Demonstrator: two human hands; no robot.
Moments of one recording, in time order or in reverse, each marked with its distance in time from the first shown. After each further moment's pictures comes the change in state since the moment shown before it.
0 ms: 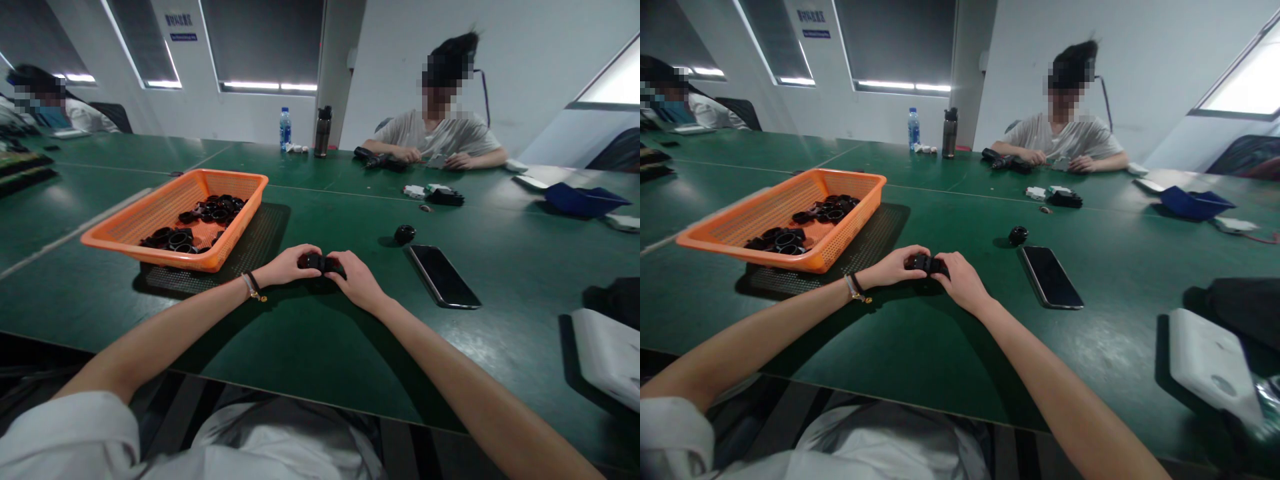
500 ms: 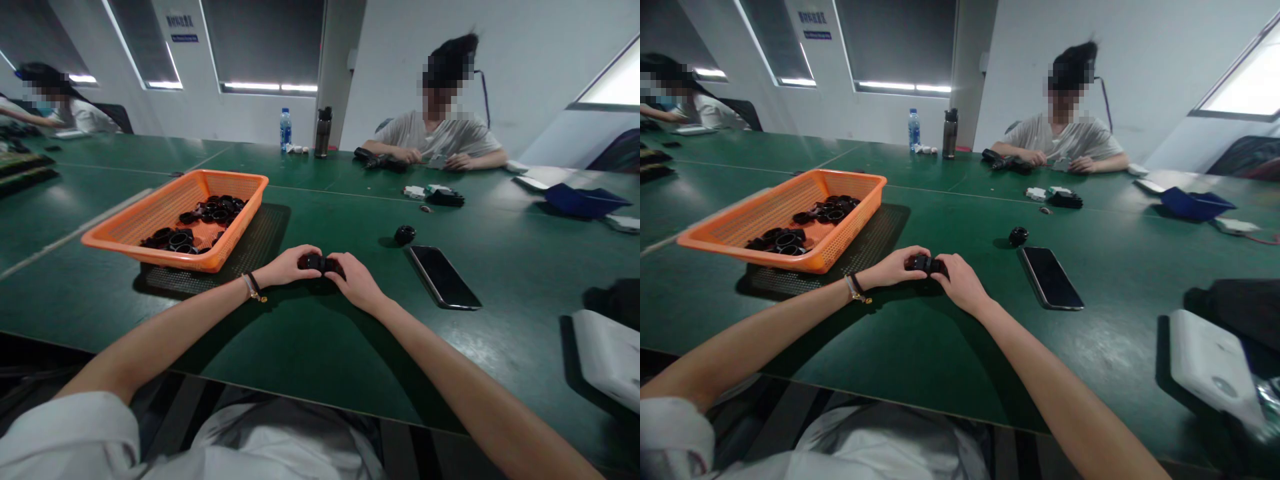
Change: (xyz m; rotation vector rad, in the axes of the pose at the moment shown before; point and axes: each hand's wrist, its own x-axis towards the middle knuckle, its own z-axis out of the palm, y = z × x) left_hand 0.000 -0.001 0.000 0.016 0.002 0.001; right_hand 0.001 -0.004 -0.001 -0.013 -0.032 0.056
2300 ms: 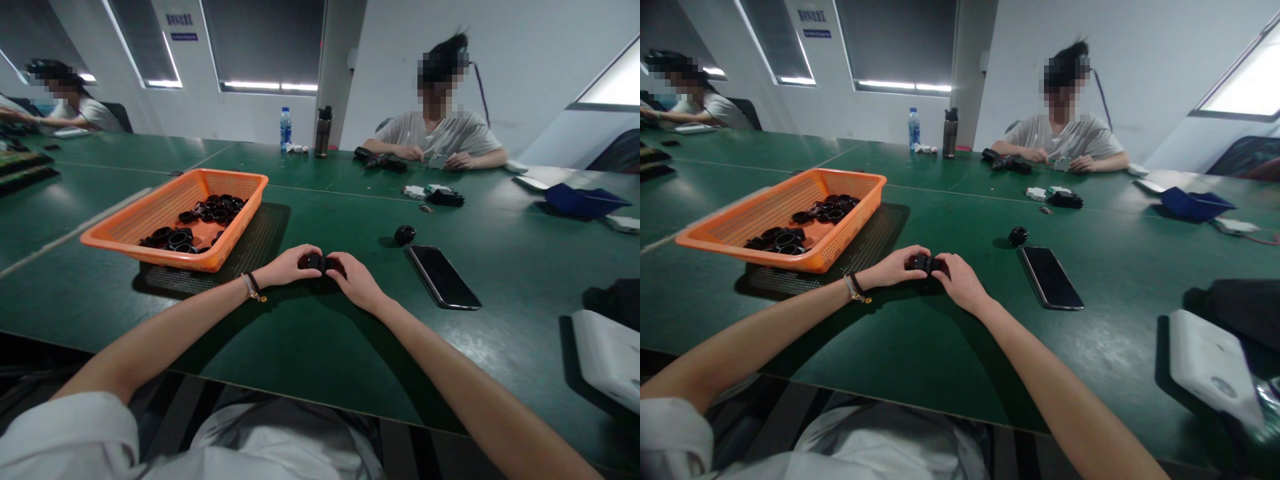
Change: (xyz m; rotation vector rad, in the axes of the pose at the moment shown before) left_hand 0.000 0.003 -0.001 0.022 -0.018 -0.004; right_hand 0.000 -0.003 -0.003 0.066 -0.031 0.067
